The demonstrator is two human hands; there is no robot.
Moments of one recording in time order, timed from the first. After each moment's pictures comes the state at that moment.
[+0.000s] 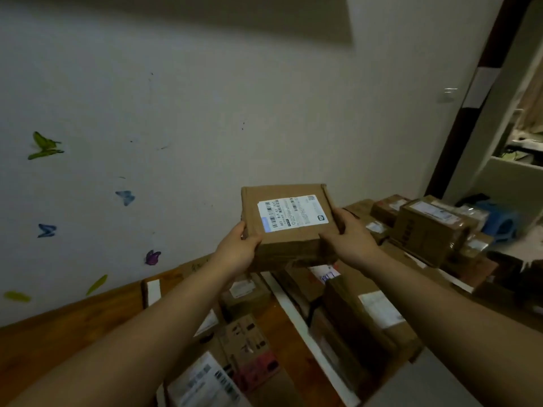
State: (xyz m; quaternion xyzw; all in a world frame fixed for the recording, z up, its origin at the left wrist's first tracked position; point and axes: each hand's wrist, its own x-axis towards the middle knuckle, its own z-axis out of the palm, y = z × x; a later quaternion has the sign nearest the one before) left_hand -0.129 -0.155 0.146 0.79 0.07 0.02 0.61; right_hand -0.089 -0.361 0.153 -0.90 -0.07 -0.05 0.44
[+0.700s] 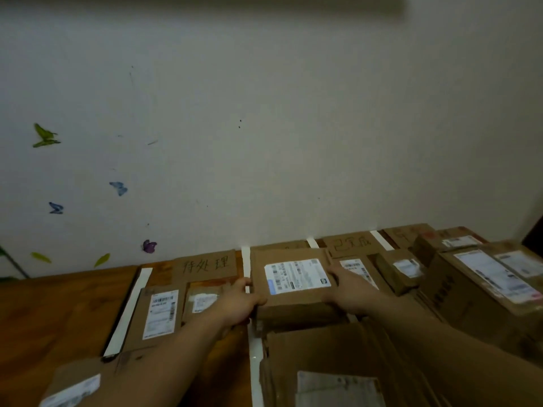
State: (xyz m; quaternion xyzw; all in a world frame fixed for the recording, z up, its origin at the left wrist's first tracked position) left_hand -0.022 -0.284 0.062 0.75 0.30 -0.09 0.58; right_hand 0.089 -0.485 0.088 -0.91 -0.22 0.23 0.27
